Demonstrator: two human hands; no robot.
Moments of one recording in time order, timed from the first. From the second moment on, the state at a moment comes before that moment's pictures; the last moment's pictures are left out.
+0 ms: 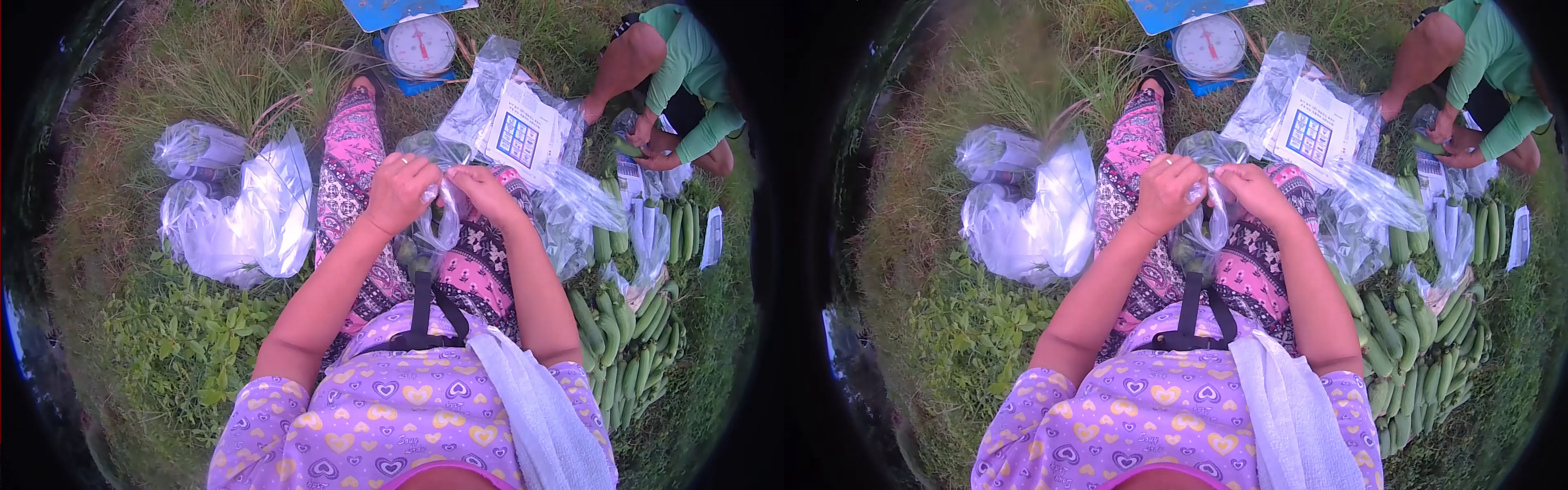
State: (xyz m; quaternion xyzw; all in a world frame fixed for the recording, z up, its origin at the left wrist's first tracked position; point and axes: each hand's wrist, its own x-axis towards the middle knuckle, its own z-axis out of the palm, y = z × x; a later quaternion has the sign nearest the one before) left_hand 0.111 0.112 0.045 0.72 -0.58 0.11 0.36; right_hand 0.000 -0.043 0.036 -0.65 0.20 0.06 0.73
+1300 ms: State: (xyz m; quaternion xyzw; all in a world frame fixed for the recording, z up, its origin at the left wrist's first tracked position) left_hand 0.059 0.174 0.043 0.85 -0.45 -0.09 0.27; right_hand 0.074 -0.050 0.039 -0.99 0.09 -0.03 0.12
